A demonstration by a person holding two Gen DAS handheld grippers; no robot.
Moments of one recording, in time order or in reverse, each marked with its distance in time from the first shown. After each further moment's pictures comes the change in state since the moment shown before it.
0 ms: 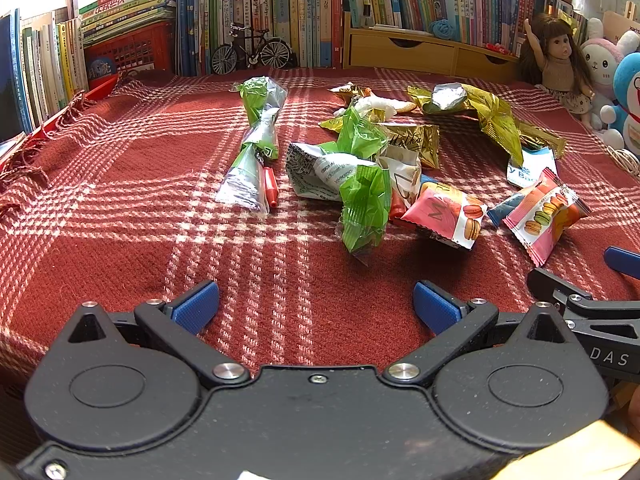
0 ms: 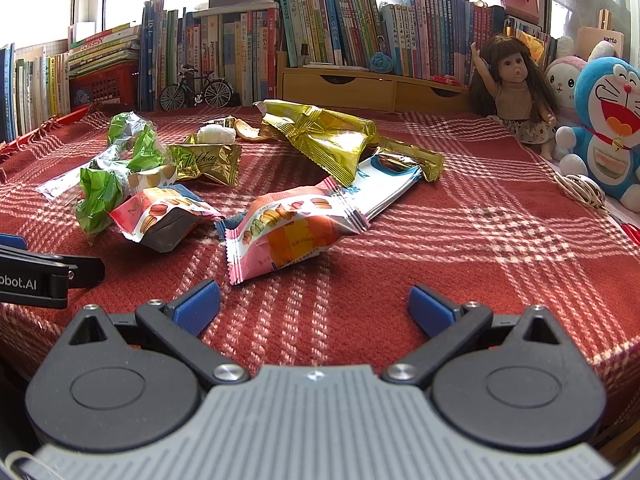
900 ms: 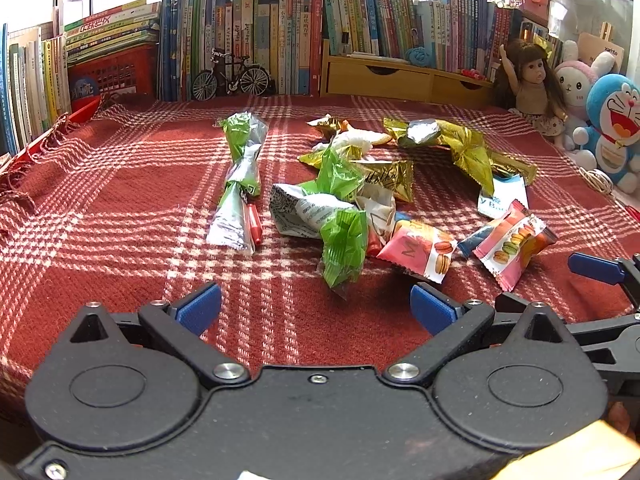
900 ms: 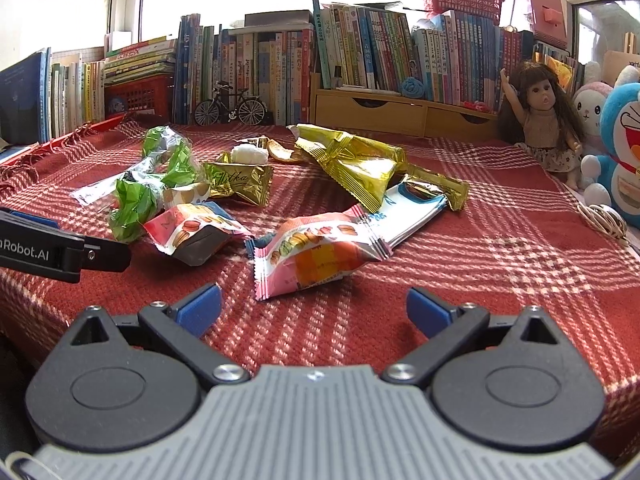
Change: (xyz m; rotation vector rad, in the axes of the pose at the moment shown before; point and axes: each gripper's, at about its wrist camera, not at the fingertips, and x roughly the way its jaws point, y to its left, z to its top) left arm -0.019 0.004 0.014 0.007 -0.082 -0.089; right arm -0.010 0.000 0.005 -0.070 -0.072 0.098
